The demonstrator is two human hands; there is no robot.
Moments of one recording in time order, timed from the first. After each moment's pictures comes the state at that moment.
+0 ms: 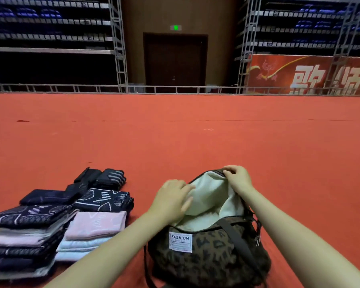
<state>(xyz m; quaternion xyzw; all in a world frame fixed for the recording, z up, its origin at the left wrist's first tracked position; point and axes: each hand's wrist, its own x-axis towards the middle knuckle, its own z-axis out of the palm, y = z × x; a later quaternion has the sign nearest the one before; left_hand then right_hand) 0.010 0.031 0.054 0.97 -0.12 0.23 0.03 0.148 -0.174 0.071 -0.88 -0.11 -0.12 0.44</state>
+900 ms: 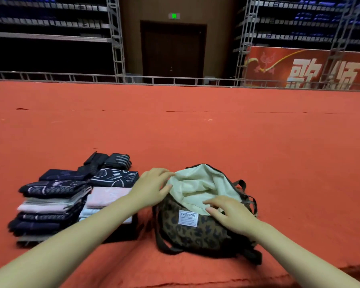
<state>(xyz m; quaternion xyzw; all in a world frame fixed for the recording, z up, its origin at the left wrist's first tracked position) -0.064 0.083 0.064 0.98 -0.09 0.18 0.09 -0.019 -0.191 0.030 -0.90 -0.38 -0.03 0.19</state>
